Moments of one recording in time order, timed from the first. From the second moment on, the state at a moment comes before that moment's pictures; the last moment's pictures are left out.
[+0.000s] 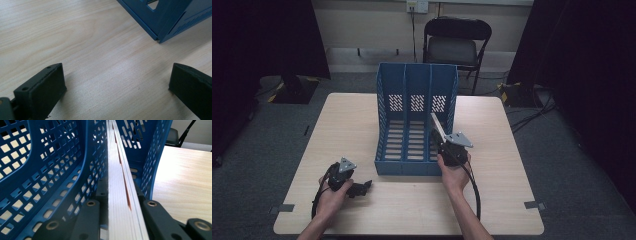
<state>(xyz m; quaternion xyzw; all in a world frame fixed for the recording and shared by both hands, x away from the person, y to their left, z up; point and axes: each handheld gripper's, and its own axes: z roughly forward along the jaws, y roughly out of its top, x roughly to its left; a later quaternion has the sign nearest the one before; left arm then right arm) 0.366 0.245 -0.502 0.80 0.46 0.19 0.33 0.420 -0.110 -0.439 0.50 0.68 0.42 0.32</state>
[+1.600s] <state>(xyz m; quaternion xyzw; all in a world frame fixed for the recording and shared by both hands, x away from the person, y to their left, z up) 0.366 0.245 -0.502 0.80 0.46 0.19 0.33 0.414 -0.106 -0.442 0.58 0.60 0.40 0.39</state>
